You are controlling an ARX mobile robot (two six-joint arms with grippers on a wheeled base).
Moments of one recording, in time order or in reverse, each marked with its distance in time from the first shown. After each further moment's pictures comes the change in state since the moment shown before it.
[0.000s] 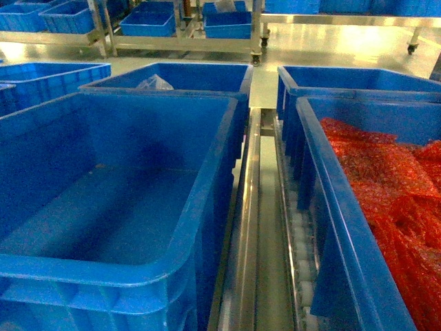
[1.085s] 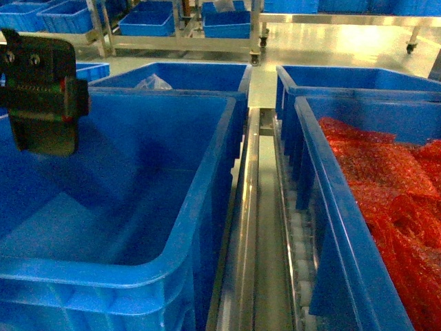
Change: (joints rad) left arm -0.183 0.725 0.272 0.227 0.013 0.080; right arm 0.000 0.000 0.000 0.000 0.000 0.000
